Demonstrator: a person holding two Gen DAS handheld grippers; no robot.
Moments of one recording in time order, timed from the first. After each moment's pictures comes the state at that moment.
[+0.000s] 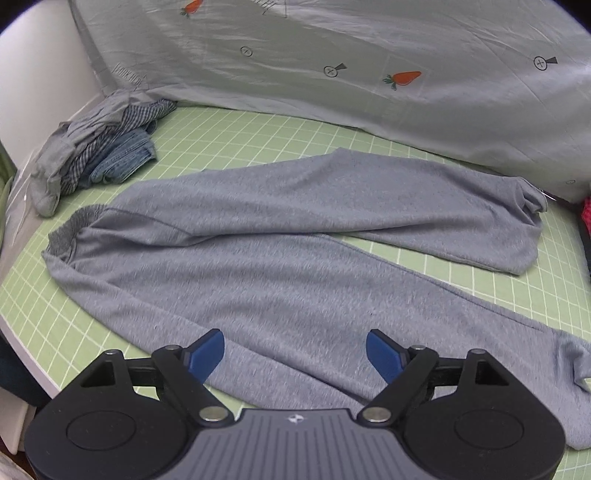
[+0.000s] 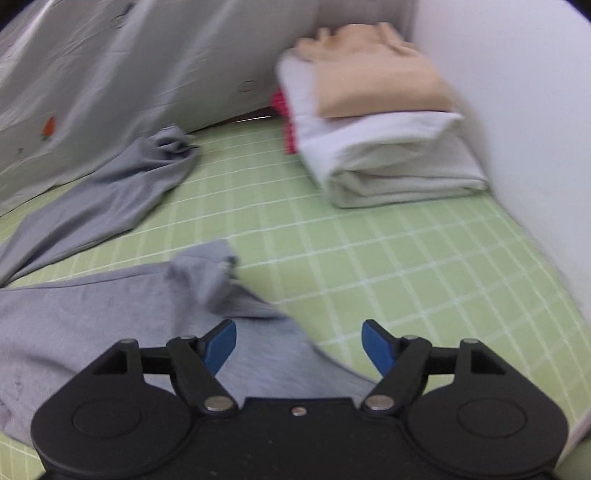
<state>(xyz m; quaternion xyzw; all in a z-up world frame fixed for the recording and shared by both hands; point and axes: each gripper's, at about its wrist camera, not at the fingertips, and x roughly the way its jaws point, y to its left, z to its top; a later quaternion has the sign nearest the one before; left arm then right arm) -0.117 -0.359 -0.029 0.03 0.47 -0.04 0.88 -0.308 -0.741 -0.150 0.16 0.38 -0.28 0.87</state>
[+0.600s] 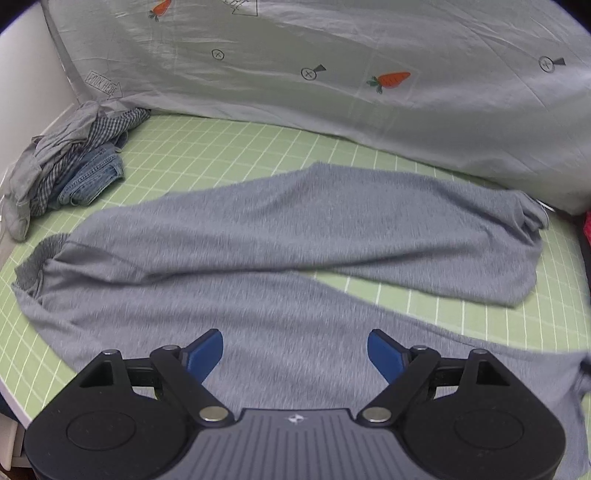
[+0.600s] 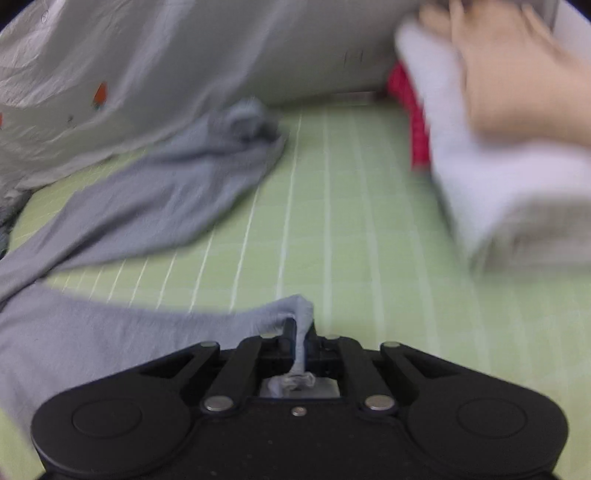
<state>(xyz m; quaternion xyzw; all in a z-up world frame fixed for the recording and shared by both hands) -0.055 -0.399 -0.035 0.03 0.48 -0.04 0.88 -0.183 -0.789 -0.152 0.15 0.40 -0.14 0.89</state>
